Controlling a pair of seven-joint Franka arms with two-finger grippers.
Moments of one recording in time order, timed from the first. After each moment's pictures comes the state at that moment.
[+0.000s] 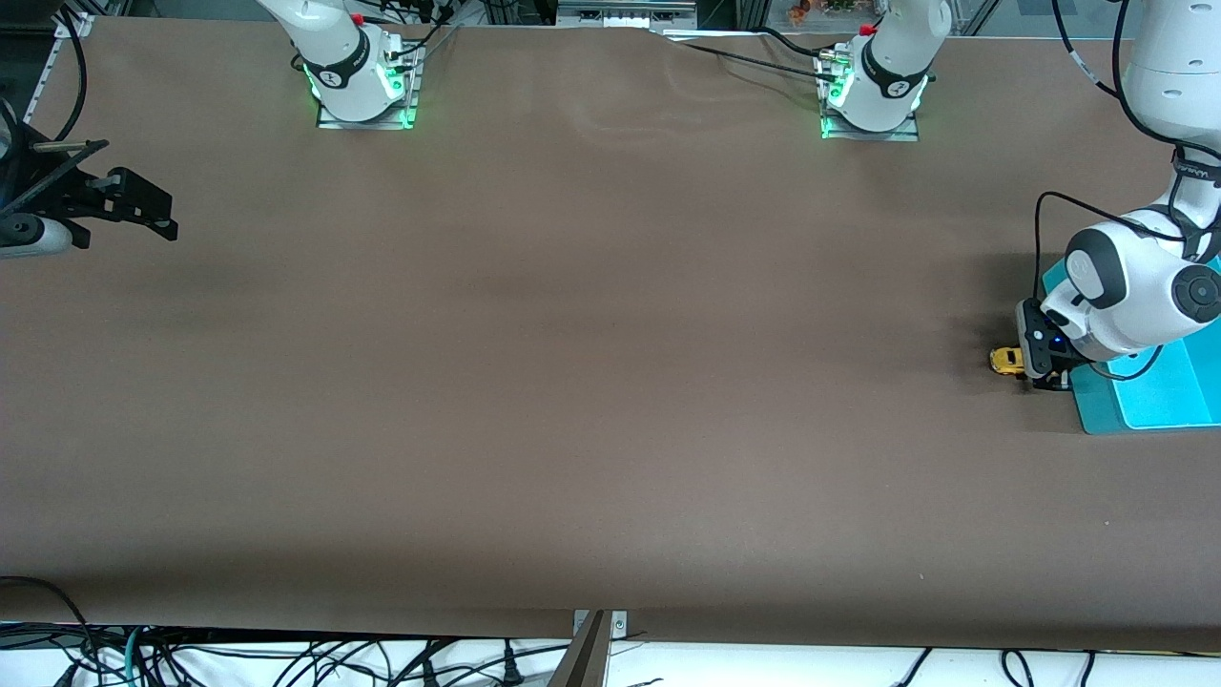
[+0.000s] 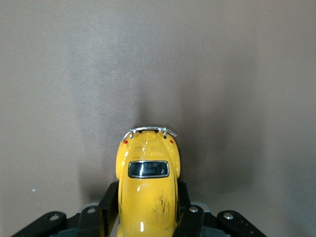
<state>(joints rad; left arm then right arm) 0.28 0.54 0.07 -2.02 -0.01 2.53 1.92 -0.08 0.04 0.11 -1.55 -0.02 1.57 -0.09</state>
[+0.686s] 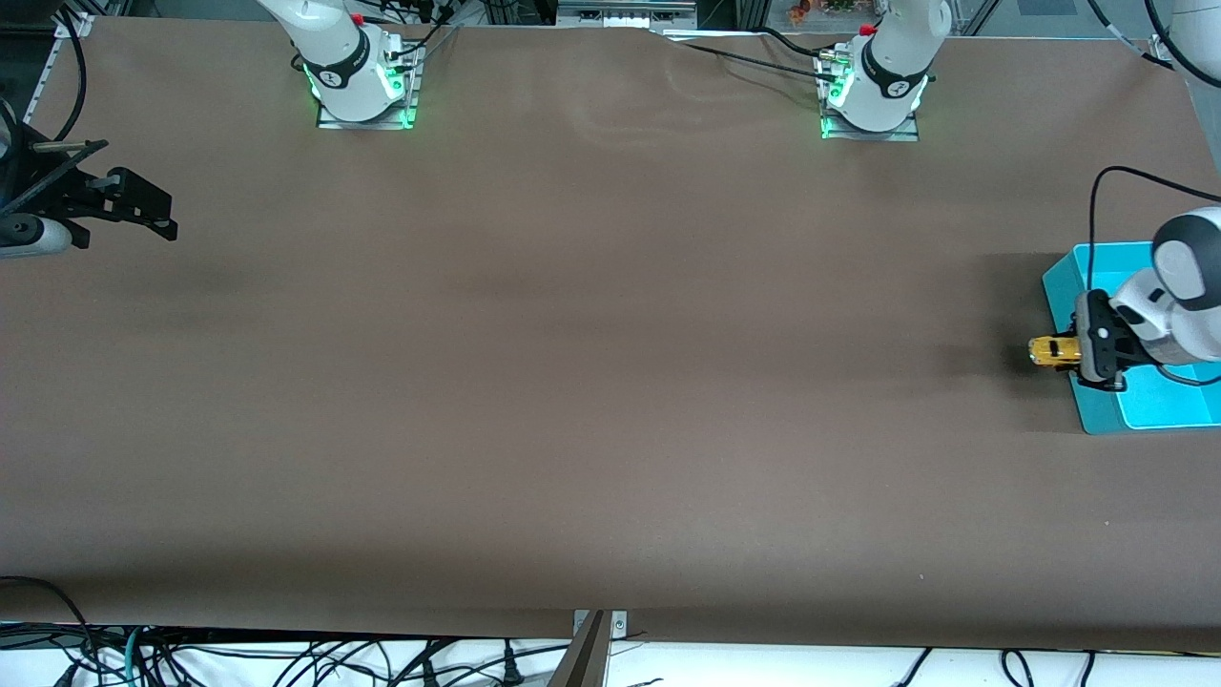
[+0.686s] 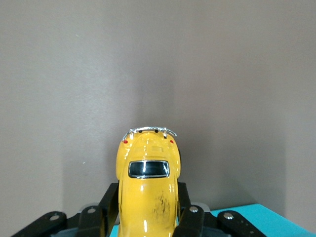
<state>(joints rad) 0.28 0.46 0.07 -1.76 -0.03 2.05 1.92 -0.08 0.04 0.11 -1.55 -0.02 1.57 -0.09</state>
